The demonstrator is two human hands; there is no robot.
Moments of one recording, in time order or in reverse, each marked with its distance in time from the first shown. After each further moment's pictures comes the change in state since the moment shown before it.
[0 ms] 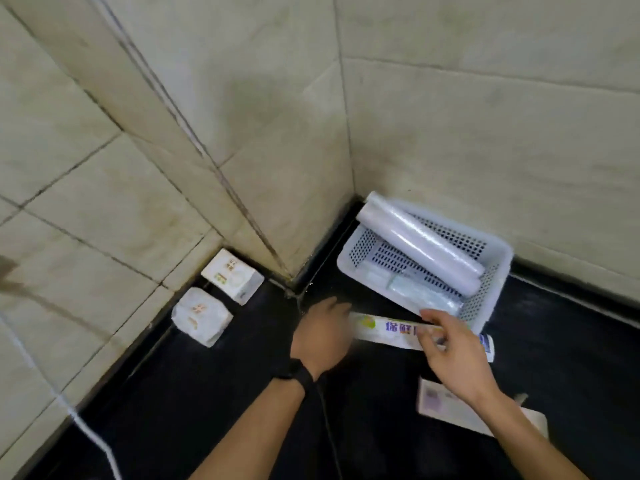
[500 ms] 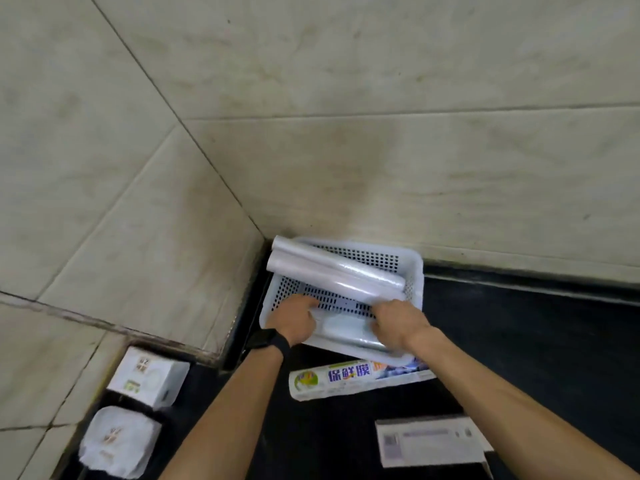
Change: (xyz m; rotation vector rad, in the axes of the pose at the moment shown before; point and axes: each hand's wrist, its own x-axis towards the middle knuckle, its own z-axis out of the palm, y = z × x) left_hand 0.165 0.080 -0.003 0.169 -0.315 0.137; right_hand 0.114 0.025 -0.044 -0.551 -0.352 0.164
